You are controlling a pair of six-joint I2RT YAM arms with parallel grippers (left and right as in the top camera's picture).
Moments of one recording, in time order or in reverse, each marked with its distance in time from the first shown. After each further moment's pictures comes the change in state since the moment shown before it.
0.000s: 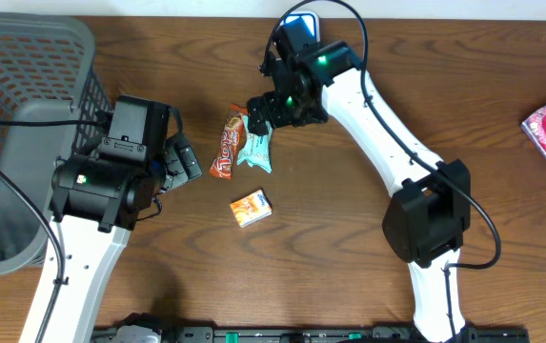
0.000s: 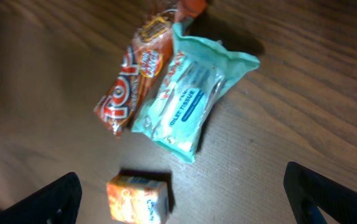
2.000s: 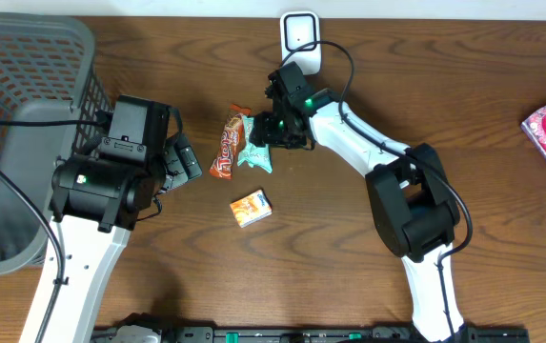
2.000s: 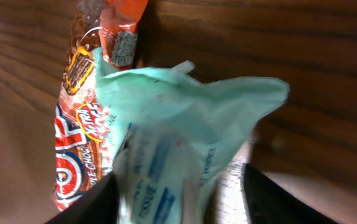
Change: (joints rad) left arm 0.000 0.000 0.000 0.000 0.000 0.000; right arm 0.016 0.055 -0.366 0.534 -0.034 0.304
